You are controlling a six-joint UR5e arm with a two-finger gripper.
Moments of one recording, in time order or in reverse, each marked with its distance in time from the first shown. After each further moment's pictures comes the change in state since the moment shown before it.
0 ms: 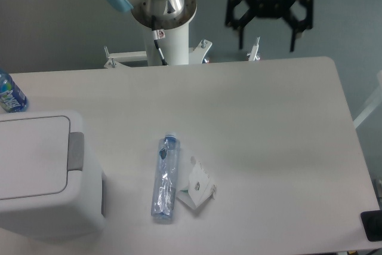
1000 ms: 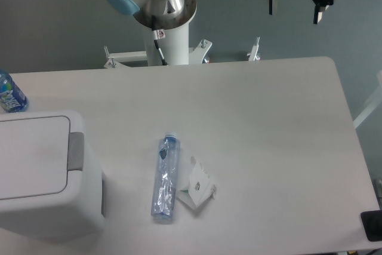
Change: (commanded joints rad) arm 0.279 0.089 0.002 -0.167 0.117 0.826
